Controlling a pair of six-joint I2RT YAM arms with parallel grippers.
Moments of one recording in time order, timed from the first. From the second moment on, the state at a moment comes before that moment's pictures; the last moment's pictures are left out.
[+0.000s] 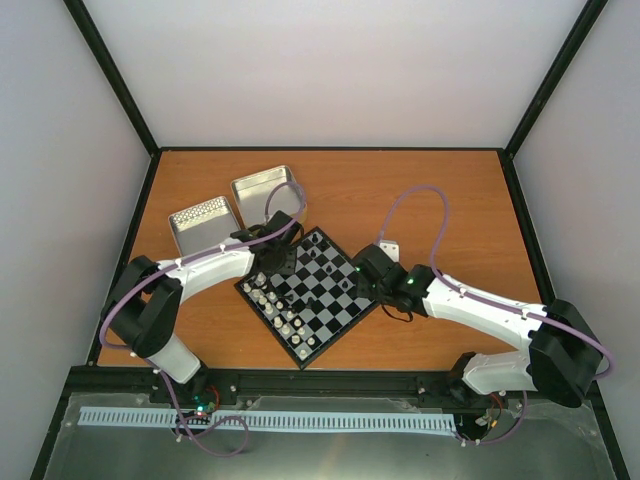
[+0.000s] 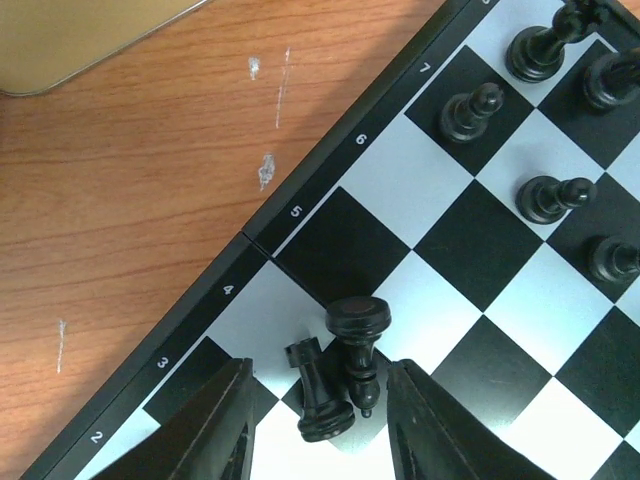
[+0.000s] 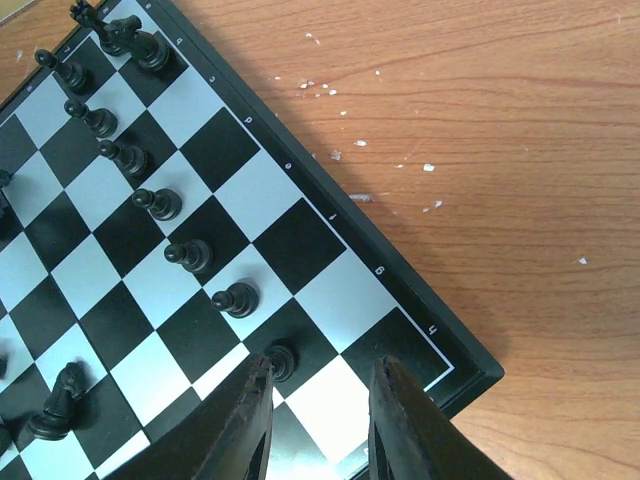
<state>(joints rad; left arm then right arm) -0.64 1.59 0.98 -0.53 -0.20 -0.49 0.88 1.28 0.79 -0.53 0.30 0.87</state>
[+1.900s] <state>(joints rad) -0.64 1.37 0.93 -0.48 0.04 -0.37 0.77 1.22 0.81 -0.42 0.00 0.75</state>
